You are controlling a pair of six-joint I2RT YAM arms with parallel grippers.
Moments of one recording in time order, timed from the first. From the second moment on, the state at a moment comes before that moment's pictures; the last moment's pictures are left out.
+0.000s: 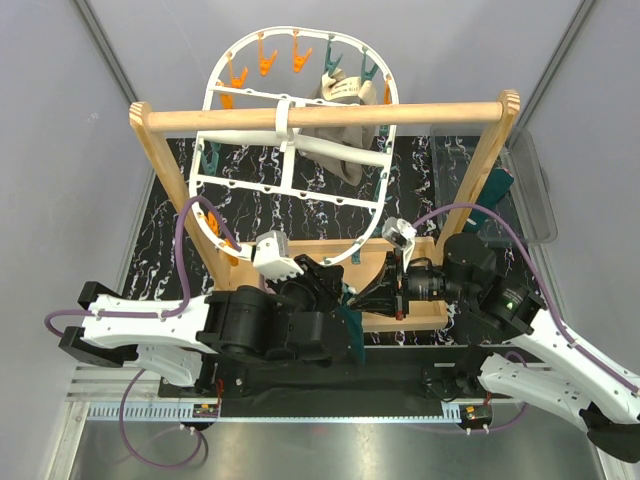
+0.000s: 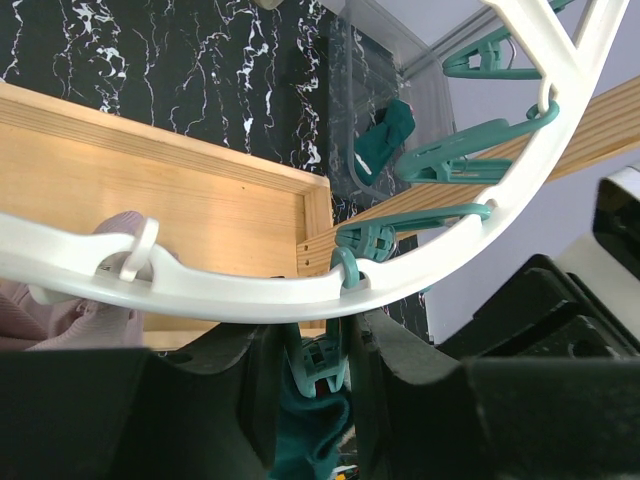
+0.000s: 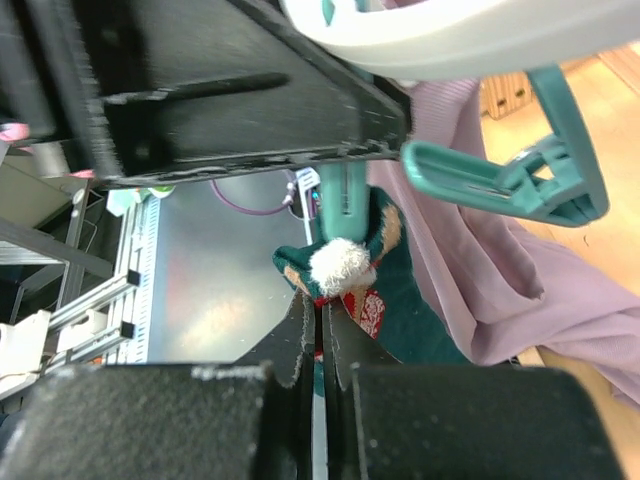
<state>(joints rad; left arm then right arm) -1.66 1.33 1.56 -1.18 -1.21 -1.68 0.87 0.76 0.92 -0.34 -0.62 0.40</state>
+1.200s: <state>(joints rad) -1.66 1.33 1.56 -1.18 -1.21 -1.67 0.87 0.83 0.96 -0.39 -0.61 0.39</state>
